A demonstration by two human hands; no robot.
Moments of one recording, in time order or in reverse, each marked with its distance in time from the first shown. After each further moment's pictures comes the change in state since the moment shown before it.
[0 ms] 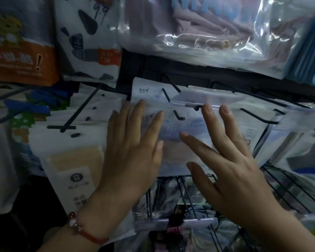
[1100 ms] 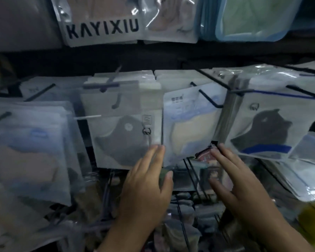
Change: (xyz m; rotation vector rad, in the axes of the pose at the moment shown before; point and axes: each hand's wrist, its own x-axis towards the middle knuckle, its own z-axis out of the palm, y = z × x) left_hand -0.021 0.256 0.128 -0.251 -0.476 -0.222; right_hand -0.207 0.251 -0.018 0.408 -0.377 0.662
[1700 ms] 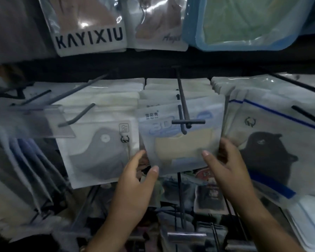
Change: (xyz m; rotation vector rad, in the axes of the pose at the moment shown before) left_hand 0.047 0.039 0.038 -0.543 0.124 -0.562; right_hand 0.099 0.060 -0.007 0.690 0.129 0.067
